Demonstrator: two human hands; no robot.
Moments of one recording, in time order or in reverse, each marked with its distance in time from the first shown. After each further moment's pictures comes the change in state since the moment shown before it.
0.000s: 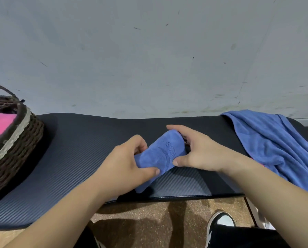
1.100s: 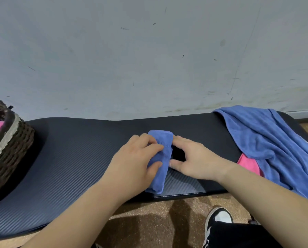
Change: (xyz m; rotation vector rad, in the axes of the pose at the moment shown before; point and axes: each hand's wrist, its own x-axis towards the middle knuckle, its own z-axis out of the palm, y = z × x) left_hand 0.020 0.001 0.040 0.401 0.159 0.507; right_hand -0.007 0.032 0.011 -0.313 0.012 0.007
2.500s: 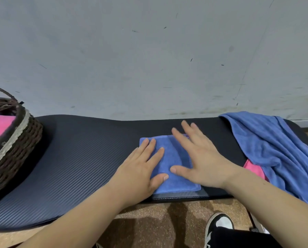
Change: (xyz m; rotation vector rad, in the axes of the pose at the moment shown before) left_hand -0.018 -0.017 0.028 0.052 -0.304 -0.067; right_hand -0.010 -0.004 -0.006 -0.288 0.057 -0.087
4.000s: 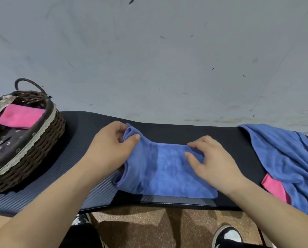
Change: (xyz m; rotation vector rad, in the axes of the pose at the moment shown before) left_hand -0.032 -0.046 -0.101 -0.797 0.401 -0.589; right_hand 0.017 -0.026 0.010 0.090 0.310 0.119
